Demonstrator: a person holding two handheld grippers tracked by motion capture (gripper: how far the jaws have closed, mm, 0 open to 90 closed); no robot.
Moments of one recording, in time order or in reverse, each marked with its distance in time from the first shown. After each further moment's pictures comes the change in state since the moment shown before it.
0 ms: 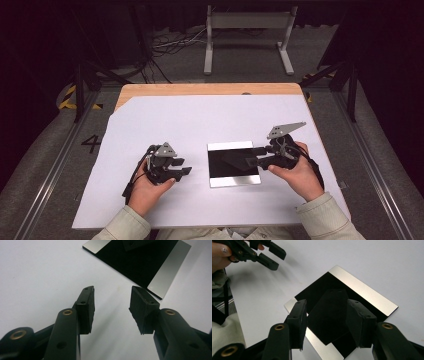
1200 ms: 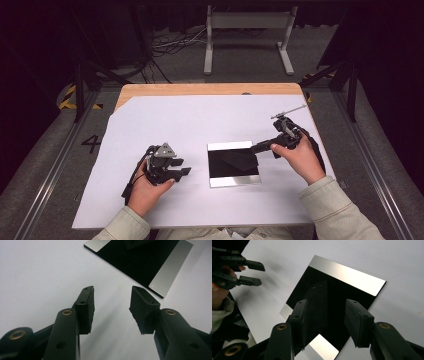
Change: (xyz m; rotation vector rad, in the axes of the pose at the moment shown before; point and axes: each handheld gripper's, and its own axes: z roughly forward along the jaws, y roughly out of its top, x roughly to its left) left arm -0.001 -0.002 0.000 0.000 0.007 -0.006; right arm -0.057 0.013 0.007 0.126 0.080 0.368
